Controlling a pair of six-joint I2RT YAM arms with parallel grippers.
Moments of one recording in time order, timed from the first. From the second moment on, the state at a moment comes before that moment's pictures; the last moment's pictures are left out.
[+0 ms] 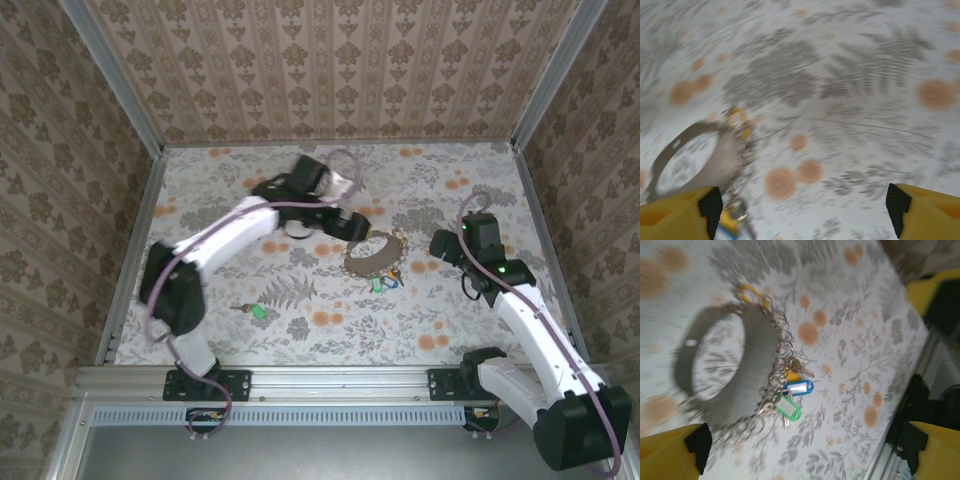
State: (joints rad) left arm -0.67 1.67 1.45 -0.63 0.58 -0.24; right arm 0.18 0.96 0.75 -0.60 0.16 0.44
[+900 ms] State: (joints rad) left arm 0.38 1.14 0.73 -0.93 0.55 -0.46; right arm 1.11 1.94 1.19 -0.04 -0.32 -0.52
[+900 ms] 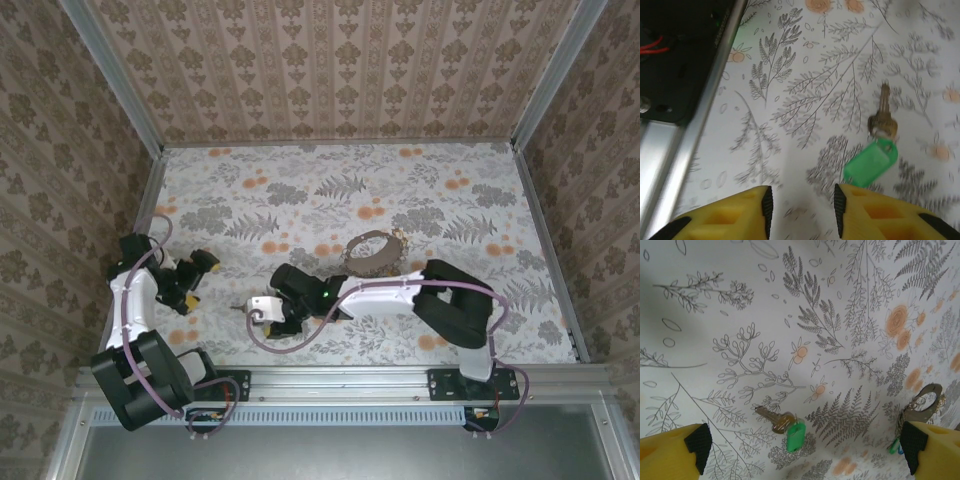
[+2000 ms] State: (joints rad) left arm 0.38 1.12 0.75 -0.86 0.47 -0.41; right arm 1.05 2.28 1.65 -0.31 -0.30 -0.80
